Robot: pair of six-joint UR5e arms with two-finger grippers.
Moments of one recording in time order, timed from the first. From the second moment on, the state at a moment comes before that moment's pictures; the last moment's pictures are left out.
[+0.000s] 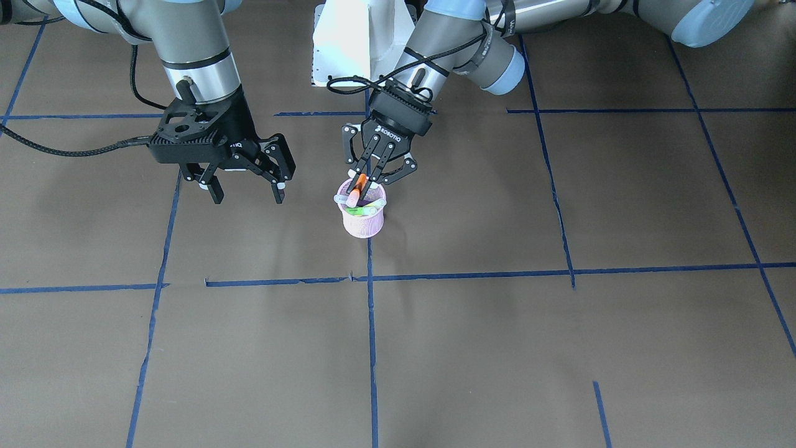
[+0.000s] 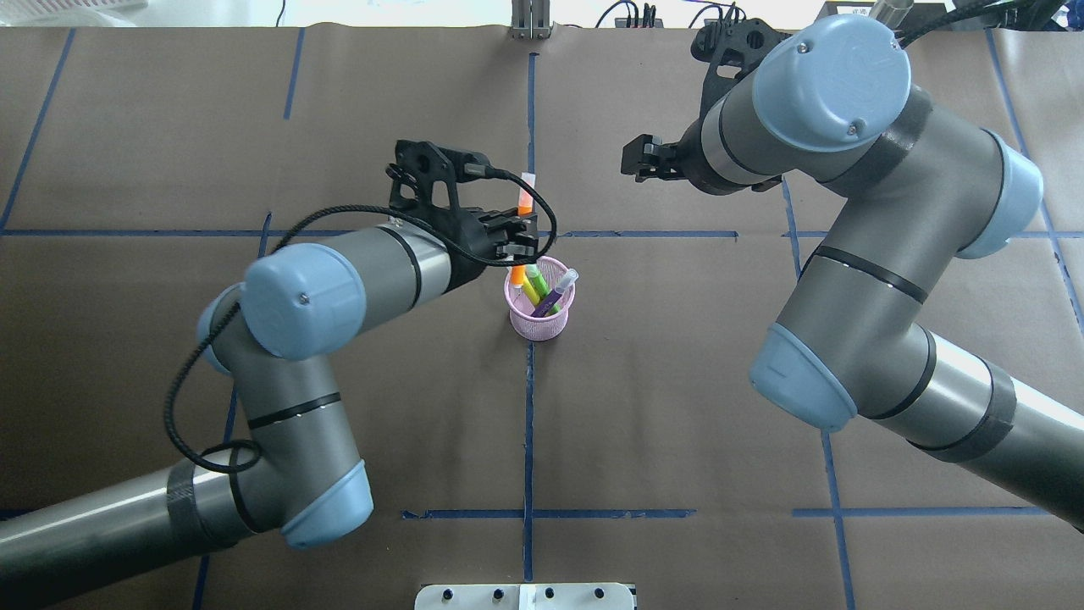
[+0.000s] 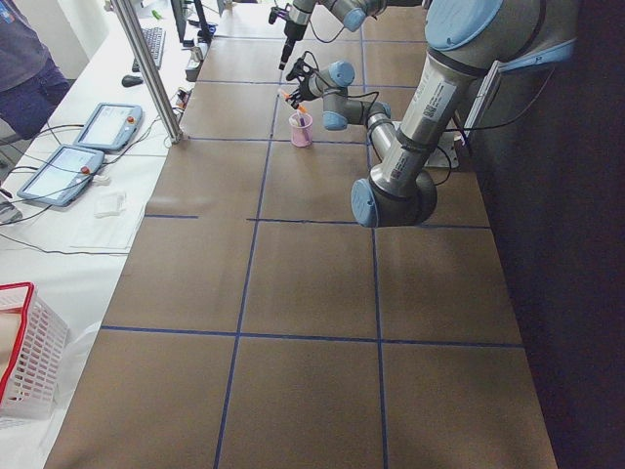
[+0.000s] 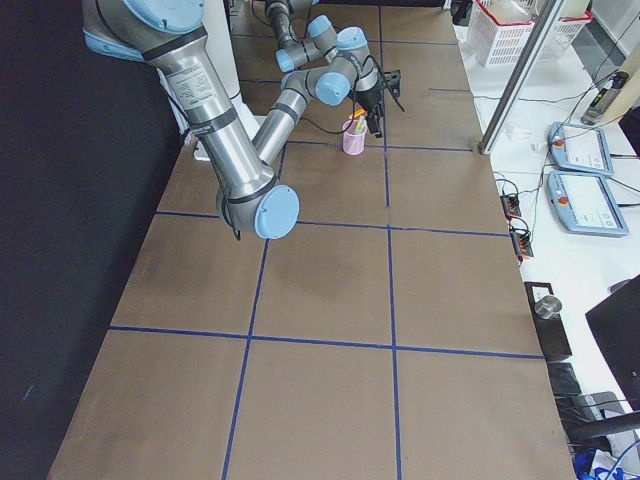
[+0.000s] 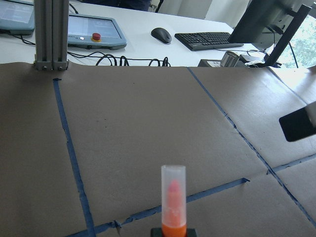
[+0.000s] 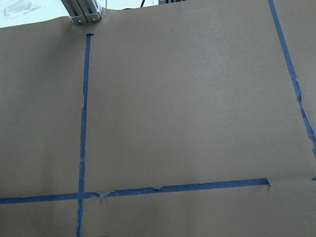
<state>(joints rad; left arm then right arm) -0.44 -2.25 -1.61 -2.33 -1.35 -0.98 0.72 -0.99 1.93 -1.61 1.74 1.19</state>
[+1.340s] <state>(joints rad) -0.45 -2.27 -1.57 -2.37 -1.36 -0.97 0.73 -1.00 1.94 -1.61 1.75 1.18</state>
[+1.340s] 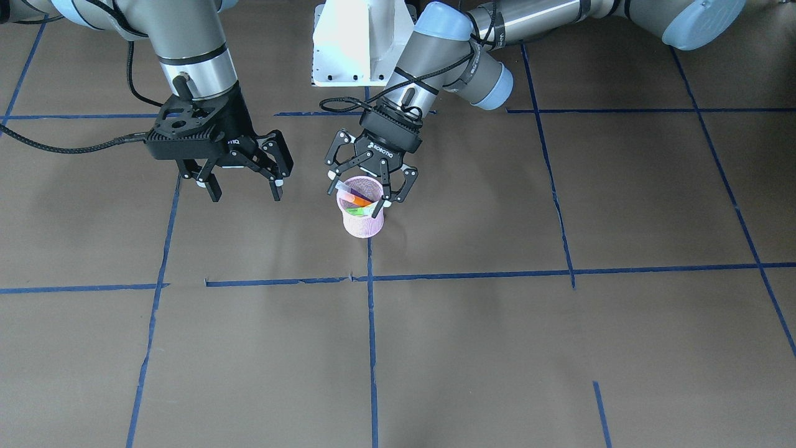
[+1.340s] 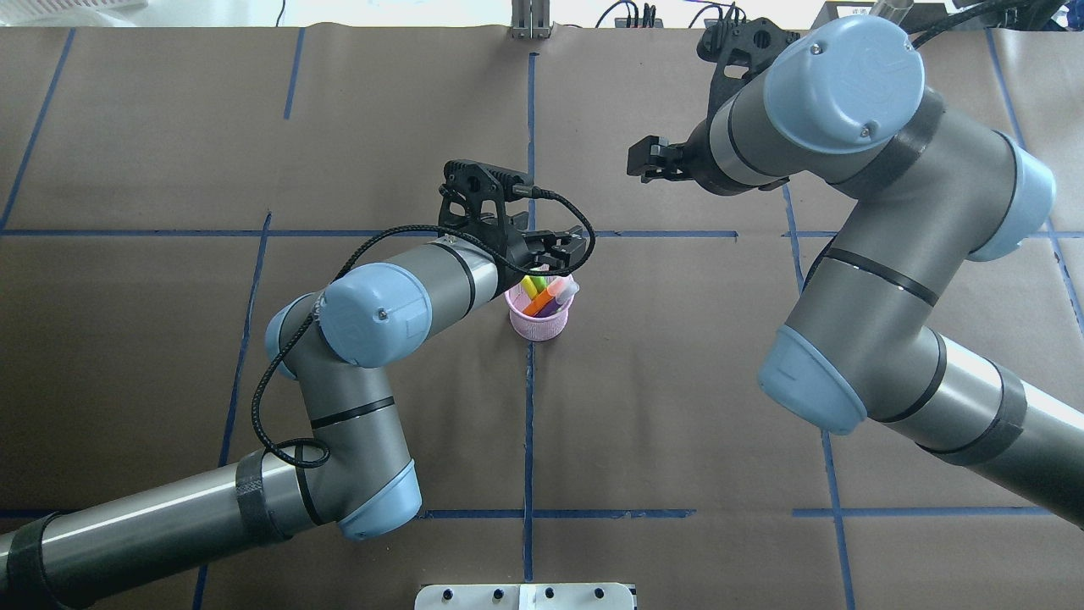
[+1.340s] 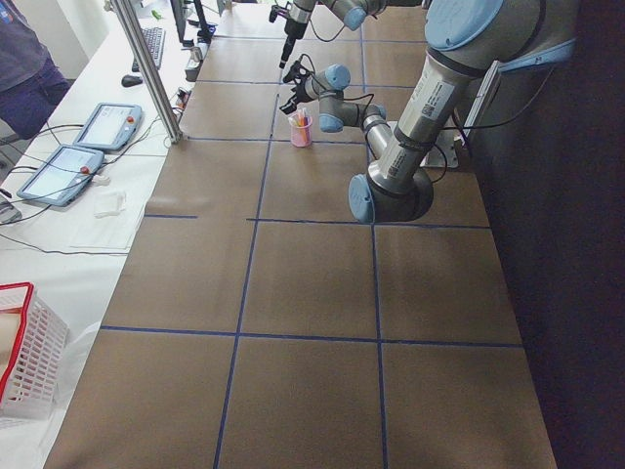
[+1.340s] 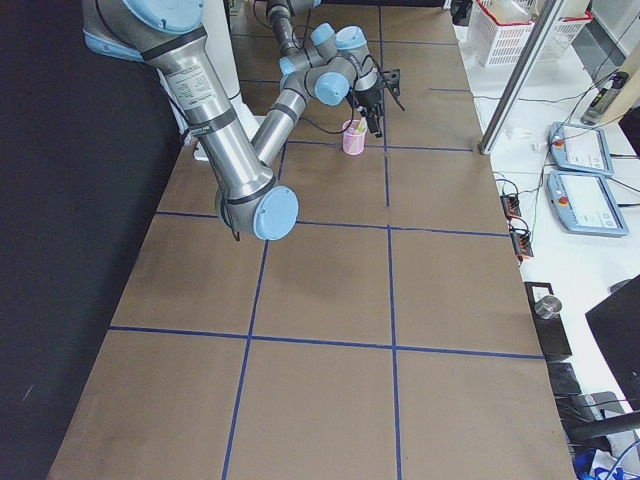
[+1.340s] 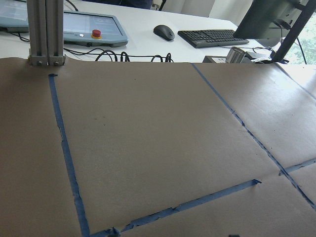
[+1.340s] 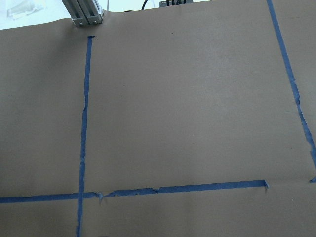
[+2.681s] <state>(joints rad) -0.93 -2.01 -1.80 -1.56 -2.12 -0.39 1.04 -1.19 1.94 -1.76 2.10 0.54</state>
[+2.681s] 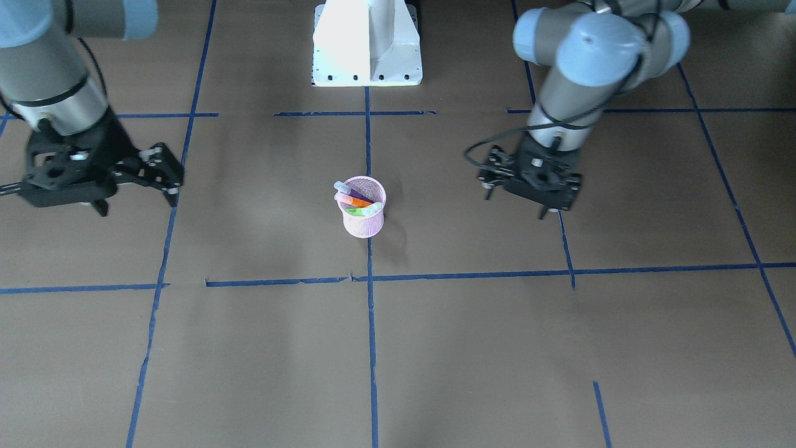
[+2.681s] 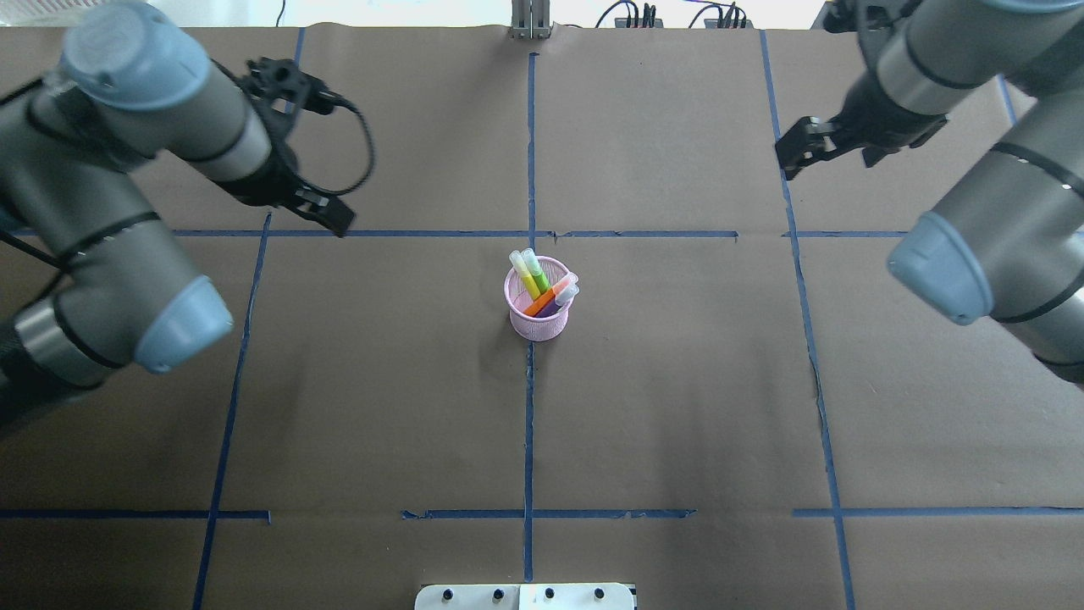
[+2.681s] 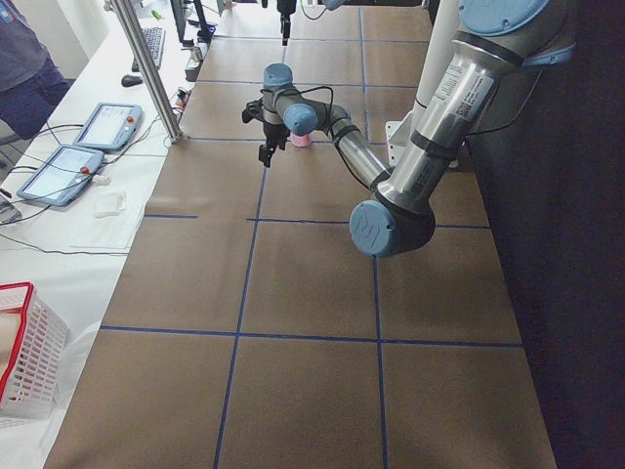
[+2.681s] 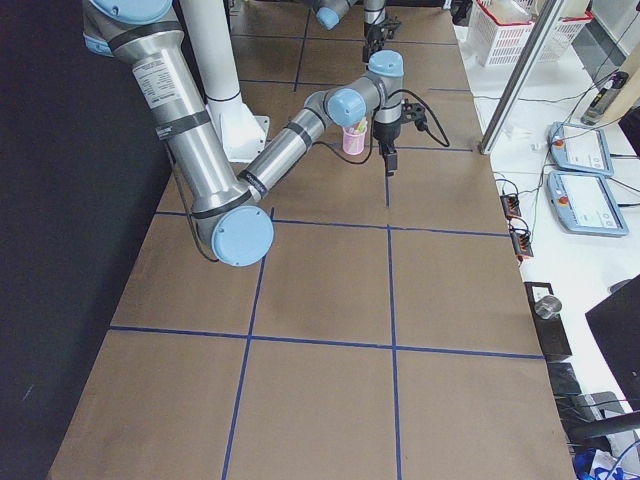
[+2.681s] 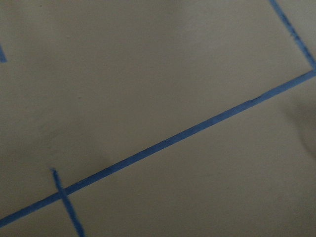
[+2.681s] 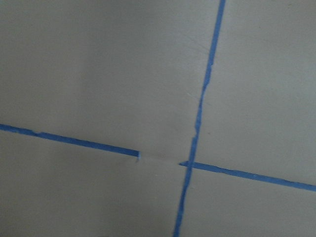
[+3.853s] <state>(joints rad) -1.51 -1.46 -1.75 -1.60 -2.35 0.06 1.52 -1.73 1.93 -1.75 2.25 -0.12</state>
